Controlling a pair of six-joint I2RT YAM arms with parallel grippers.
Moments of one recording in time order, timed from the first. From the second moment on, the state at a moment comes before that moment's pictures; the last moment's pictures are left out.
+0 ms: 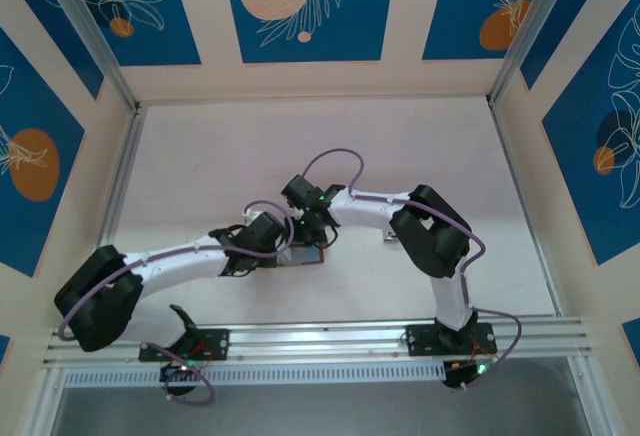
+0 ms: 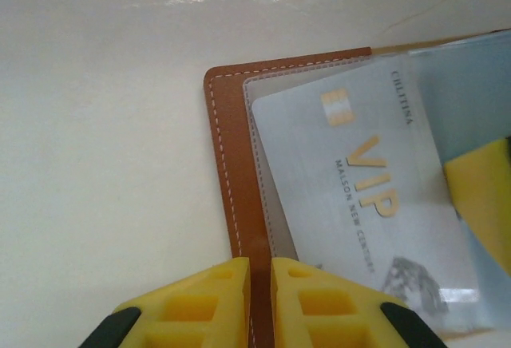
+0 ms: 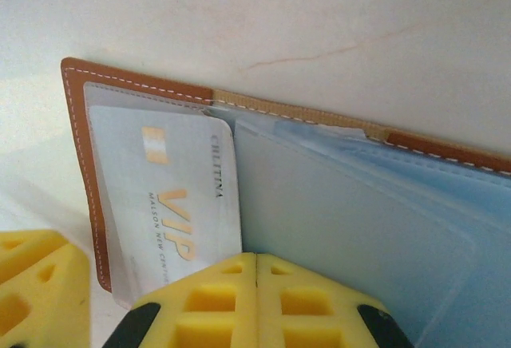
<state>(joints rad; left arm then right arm) -0.82 1.33 0.62 -0.45 -0.26 -0.71 0.88 1.98 1.29 -0.51 -0.29 0.76</state>
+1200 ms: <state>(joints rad) -0.82 1.40 0.60 -0.48 -0.27 -0.71 0.90 1.99 1.27 -0.44 -0.34 0.81</state>
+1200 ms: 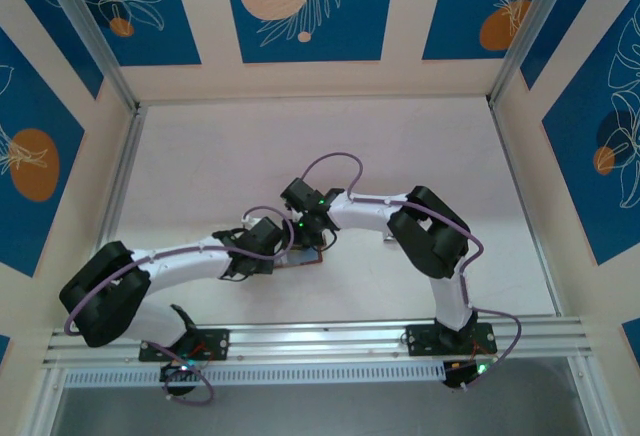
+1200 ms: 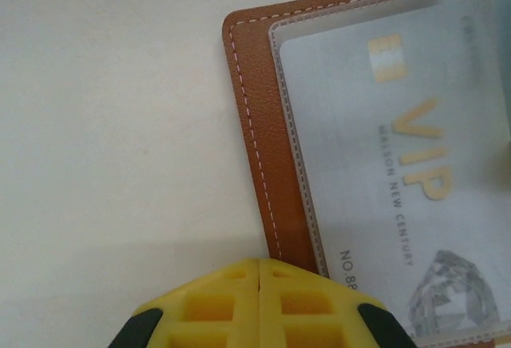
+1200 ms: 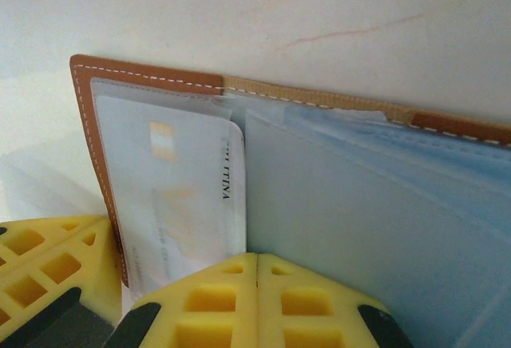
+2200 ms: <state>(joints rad) -0.86 1.46 0.66 -0.54 -0.30 -0.71 0.80 1.86 1.35 -0.71 -0.15 0.55</state>
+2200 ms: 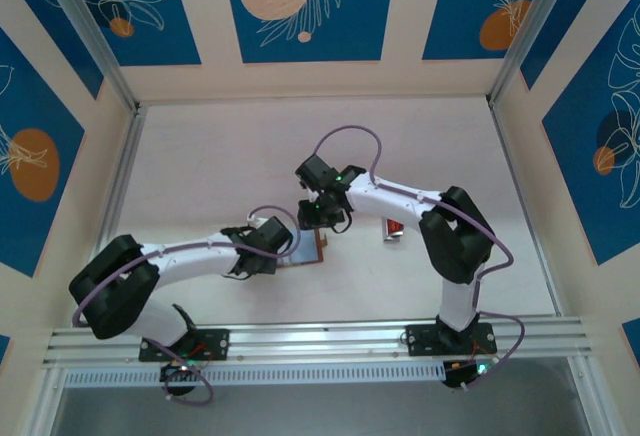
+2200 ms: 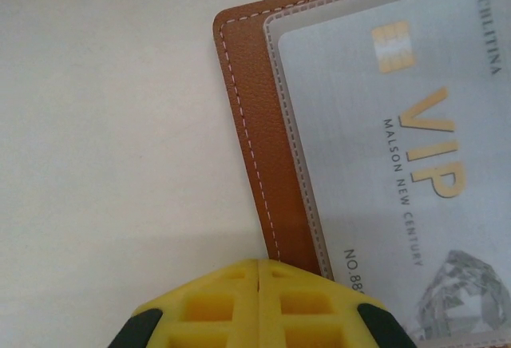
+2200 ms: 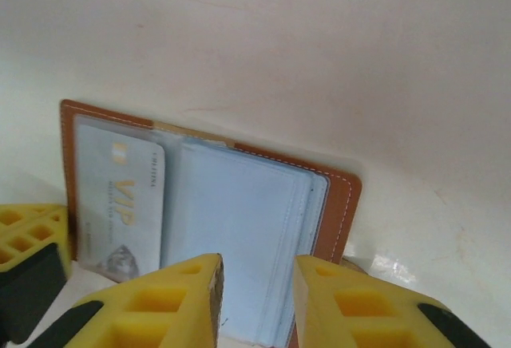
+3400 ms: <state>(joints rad) -0.87 1.45 0.64 -0.51 -0.32 -0.72 0.88 2.04 1.42 -0.64 -0.22 0.55</state>
